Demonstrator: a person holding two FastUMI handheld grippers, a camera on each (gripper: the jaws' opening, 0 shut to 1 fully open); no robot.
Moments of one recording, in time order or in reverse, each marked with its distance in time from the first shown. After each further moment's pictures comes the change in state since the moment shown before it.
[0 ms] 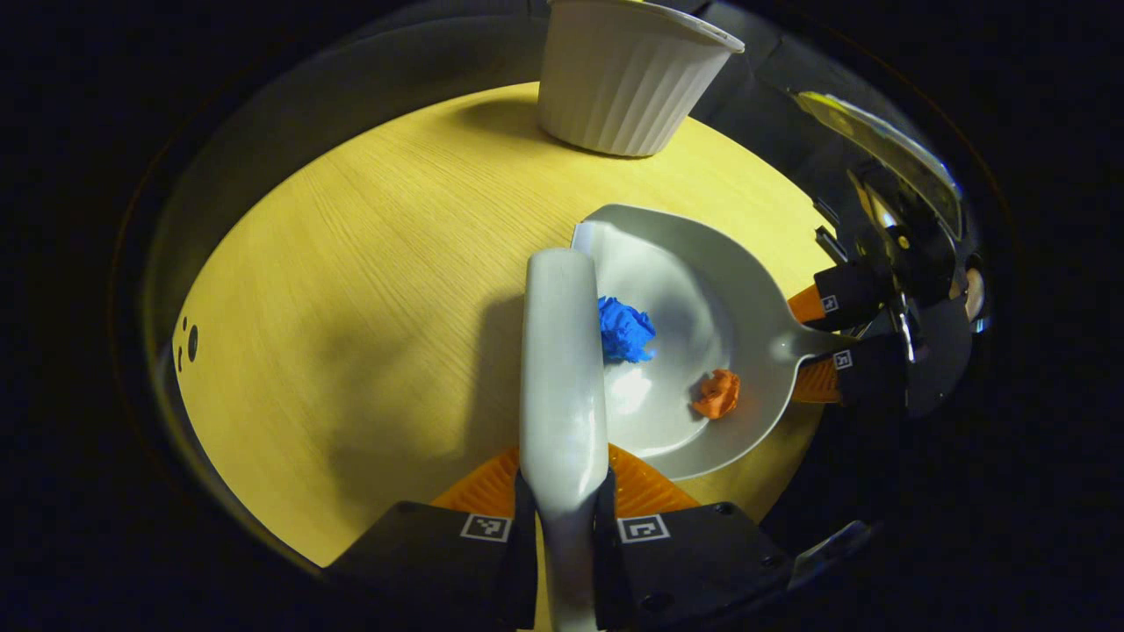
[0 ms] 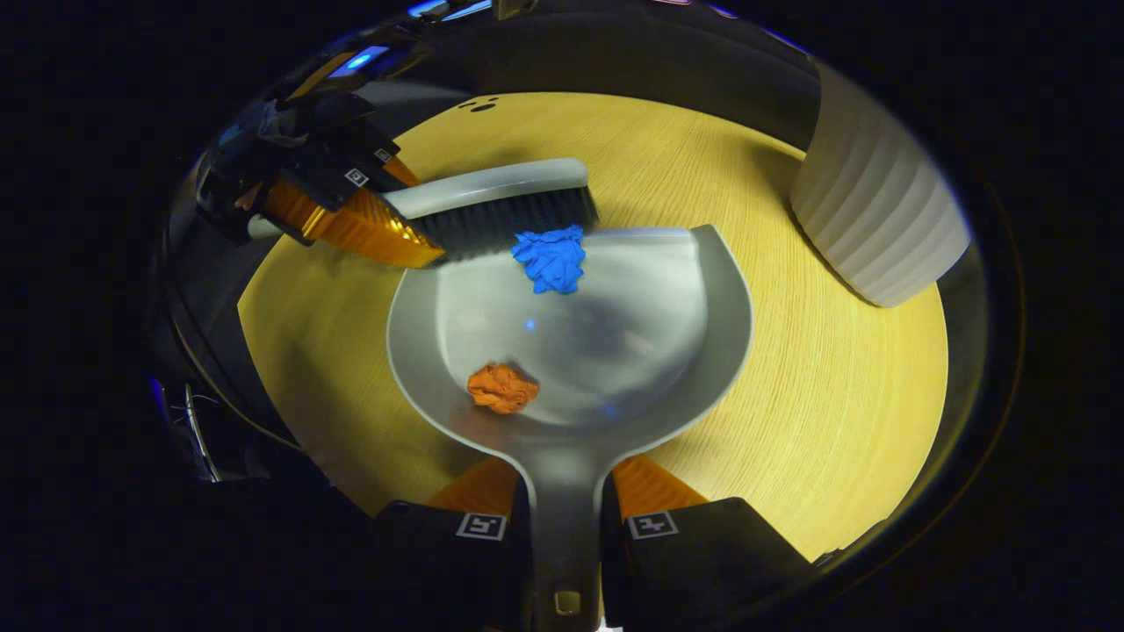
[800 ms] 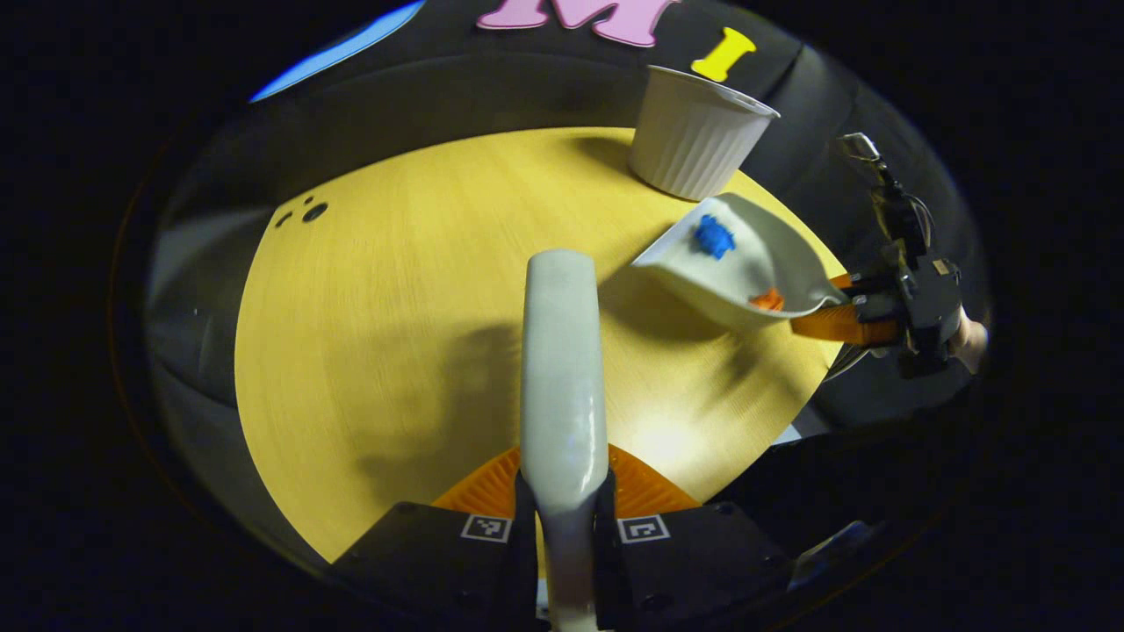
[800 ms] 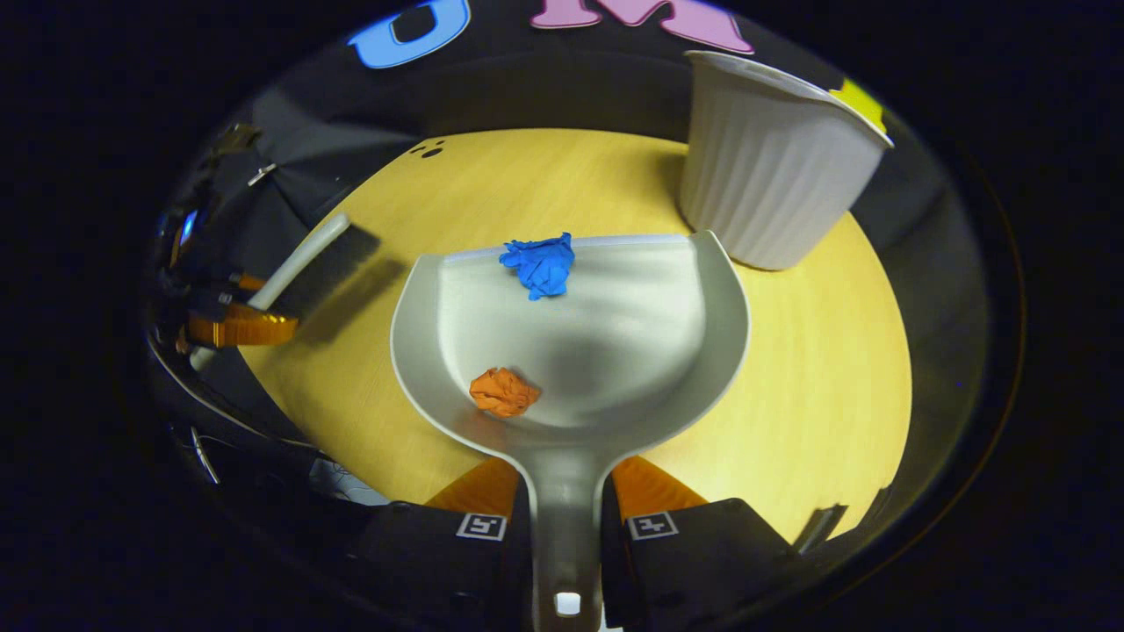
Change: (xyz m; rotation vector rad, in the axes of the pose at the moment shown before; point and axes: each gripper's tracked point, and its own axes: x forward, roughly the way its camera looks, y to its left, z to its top) left arm -0.053 0.037 -0.160 -0.354 -0.177 0.162; right arm -0.023 -0.017 0.010 0.160 -0.103 -0.129
